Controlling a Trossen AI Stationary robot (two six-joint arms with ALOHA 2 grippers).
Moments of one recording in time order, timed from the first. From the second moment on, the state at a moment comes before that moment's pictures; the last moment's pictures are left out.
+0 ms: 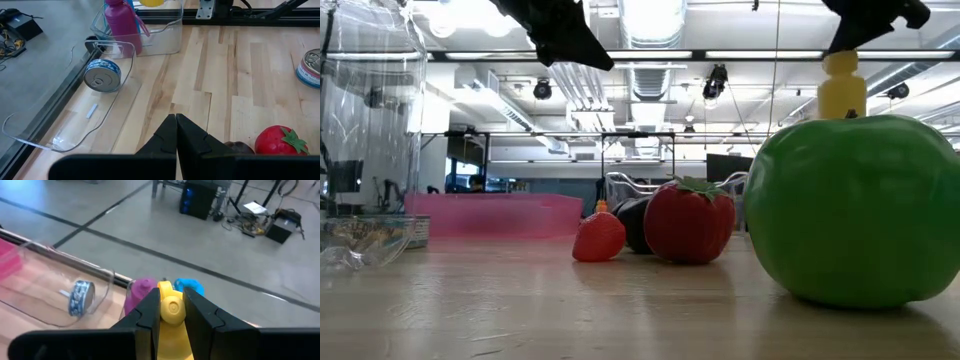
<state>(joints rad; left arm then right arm) -0.09 1.34 1.01 -0.27 -0.37 -0.08 -0.10 0.79 1.10 -1.16 0.97 0.66</state>
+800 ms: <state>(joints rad) -0.09 1.34 1.01 -0.27 -0.37 -0.08 -0.22 0.78 0.84 -1.09 1.00 0.79</state>
